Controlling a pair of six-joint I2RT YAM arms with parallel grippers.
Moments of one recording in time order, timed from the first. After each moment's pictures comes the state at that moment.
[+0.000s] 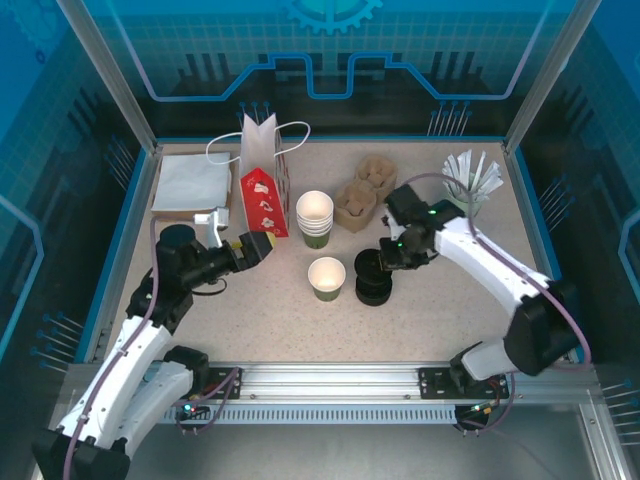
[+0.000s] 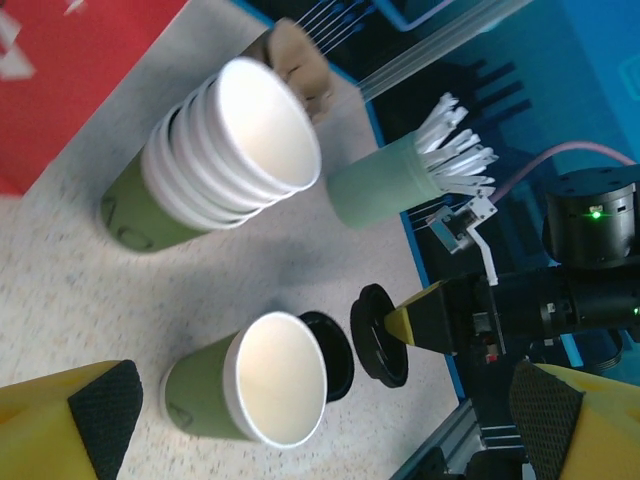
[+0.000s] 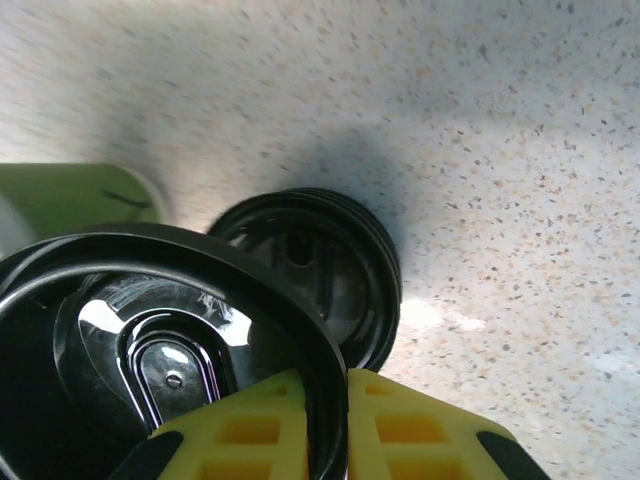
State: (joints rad) left arm -0.23 0.71 0.65 -0.28 0.54 -0.75; right arm 0.47 1.41 1.16 -1.05 -0.17 0.41
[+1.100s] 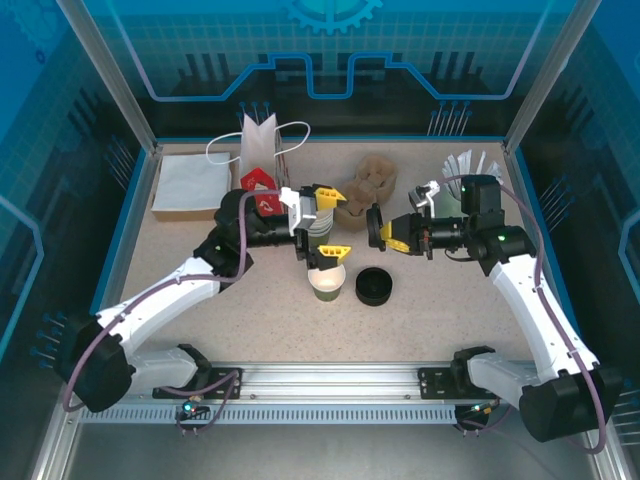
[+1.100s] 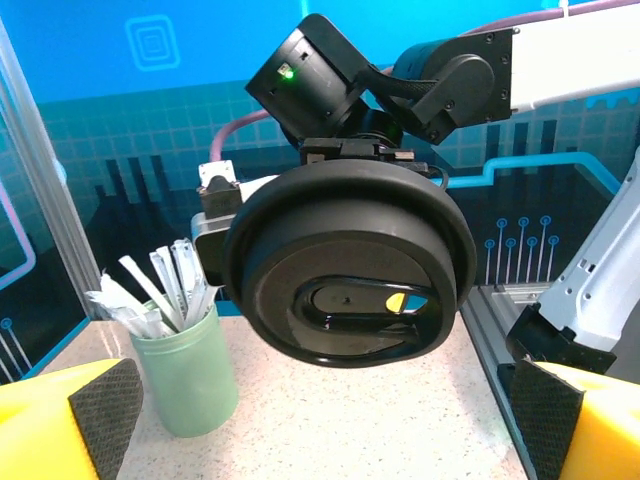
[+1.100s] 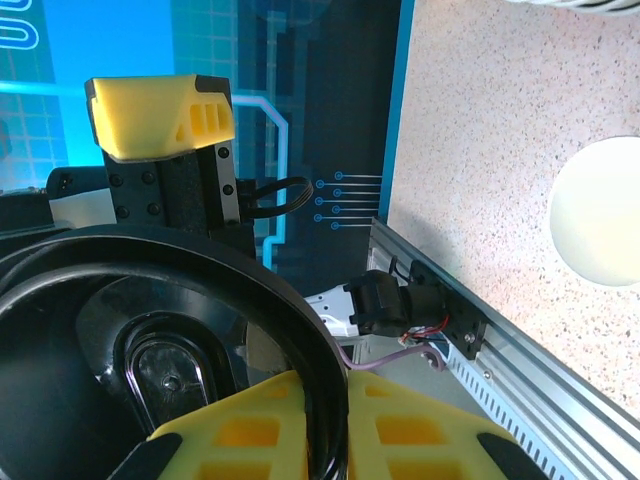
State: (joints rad) left arm -0.60 1.24 0.90 0.43 0.83 0.06; right arm 0.17 1.08 1.03 -0.63 -1.18 0.84
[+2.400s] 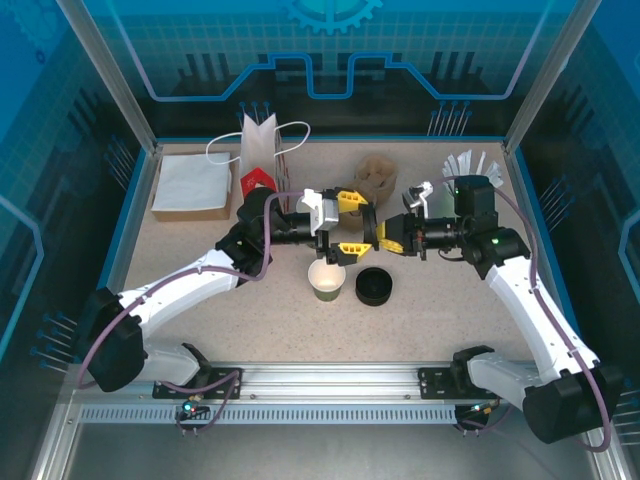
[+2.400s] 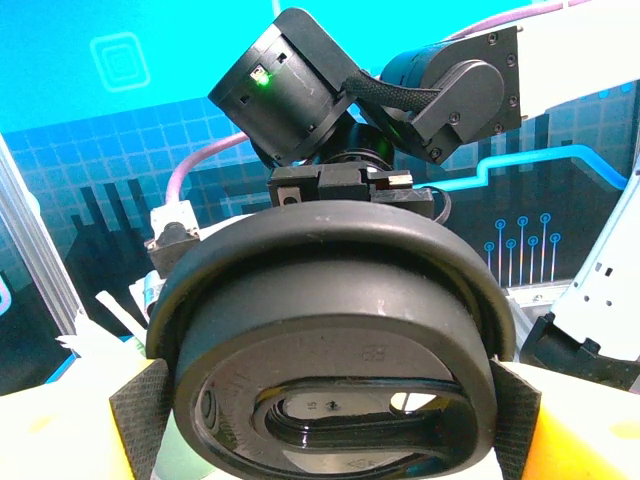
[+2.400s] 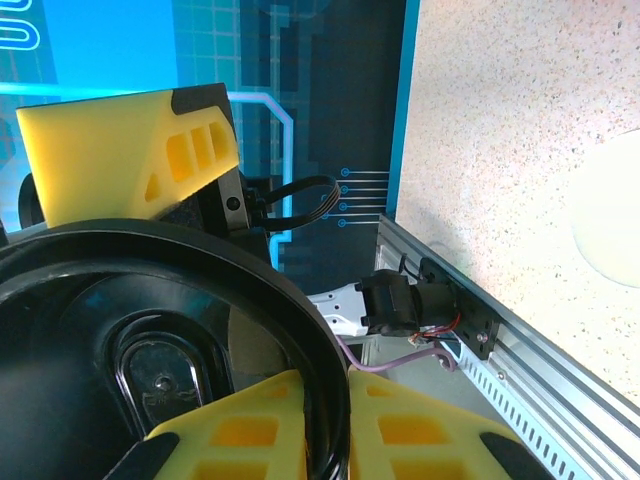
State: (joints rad) left arm -0.68 1.36 0.97 0.50 0.78 0.10; right arm 0.22 1.07 1.00 -0.52 -1.15 0.94
